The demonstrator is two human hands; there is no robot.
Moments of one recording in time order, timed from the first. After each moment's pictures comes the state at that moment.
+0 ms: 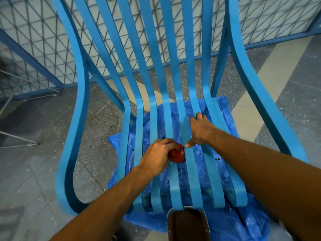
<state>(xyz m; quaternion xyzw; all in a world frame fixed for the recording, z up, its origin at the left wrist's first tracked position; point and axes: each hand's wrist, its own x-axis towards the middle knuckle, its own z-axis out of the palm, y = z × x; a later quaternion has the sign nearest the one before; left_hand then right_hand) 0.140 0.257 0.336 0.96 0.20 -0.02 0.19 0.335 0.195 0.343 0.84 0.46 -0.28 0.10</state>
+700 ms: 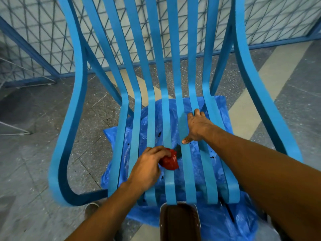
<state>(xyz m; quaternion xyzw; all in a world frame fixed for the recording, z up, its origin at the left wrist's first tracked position) 0.094 0.232 0.325 0.93 0.26 0.03 0.26 0.335 0.199 0.340 0.84 0.46 -0.26 0.12</state>
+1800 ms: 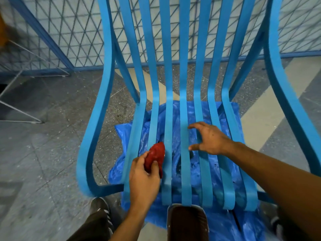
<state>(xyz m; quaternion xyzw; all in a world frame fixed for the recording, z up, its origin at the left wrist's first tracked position) 0.039 0.209 0.329 0.67 0.58 0.26 0.39 0.302 0.183 0.346 0.78 0.55 -0.28 -0.06</state>
